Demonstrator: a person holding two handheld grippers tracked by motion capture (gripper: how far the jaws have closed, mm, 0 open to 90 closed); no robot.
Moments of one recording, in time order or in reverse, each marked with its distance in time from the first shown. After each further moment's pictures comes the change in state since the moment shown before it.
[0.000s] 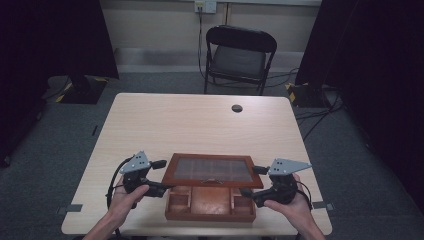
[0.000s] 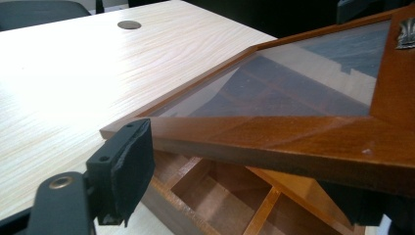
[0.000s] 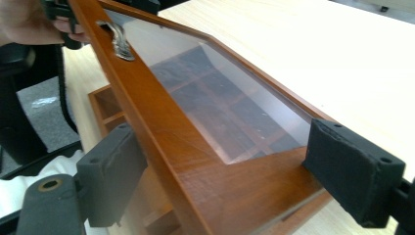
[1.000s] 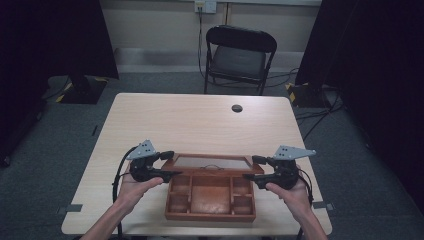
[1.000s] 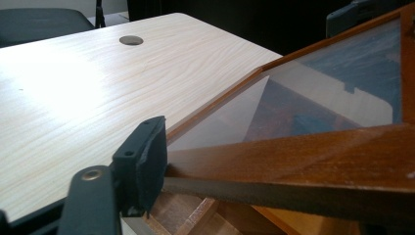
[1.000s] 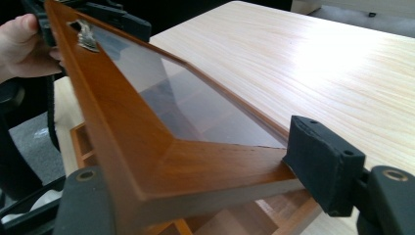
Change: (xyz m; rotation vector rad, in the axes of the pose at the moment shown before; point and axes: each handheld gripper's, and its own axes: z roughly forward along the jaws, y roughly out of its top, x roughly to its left) left arm 0.013 0.022 0.017 -0.023 -0.006 -0.016; right arm -0.032 0.010 0.004 -0.071 -0.007 0.085
